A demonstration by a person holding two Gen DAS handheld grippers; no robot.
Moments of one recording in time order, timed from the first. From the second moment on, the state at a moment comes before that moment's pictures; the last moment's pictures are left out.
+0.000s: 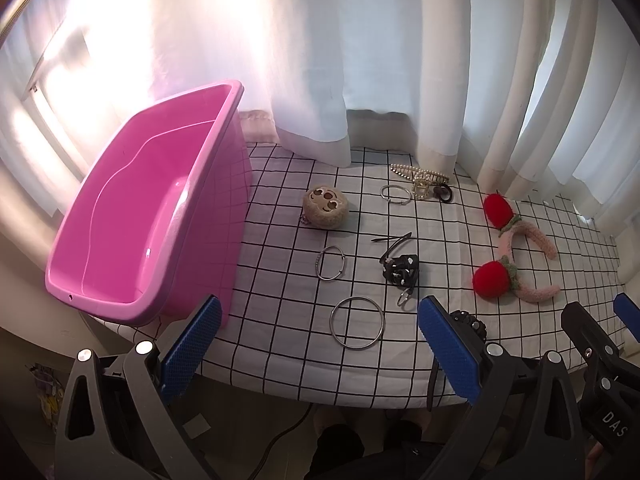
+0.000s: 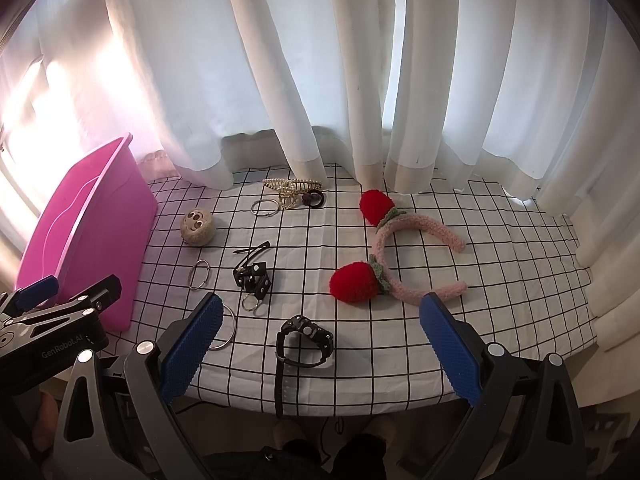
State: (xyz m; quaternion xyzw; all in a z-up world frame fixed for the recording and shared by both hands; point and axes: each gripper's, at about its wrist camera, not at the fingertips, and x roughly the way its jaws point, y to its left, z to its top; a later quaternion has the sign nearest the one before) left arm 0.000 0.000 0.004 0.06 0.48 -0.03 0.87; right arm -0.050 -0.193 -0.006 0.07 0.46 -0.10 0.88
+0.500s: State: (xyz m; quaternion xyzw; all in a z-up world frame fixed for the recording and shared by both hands) left arm -0.001 -0.001 0.005 0.06 0.48 -0.03 0.87; right arm -0.050 -0.193 -0.005 0.07 0.46 -0.10 0.88
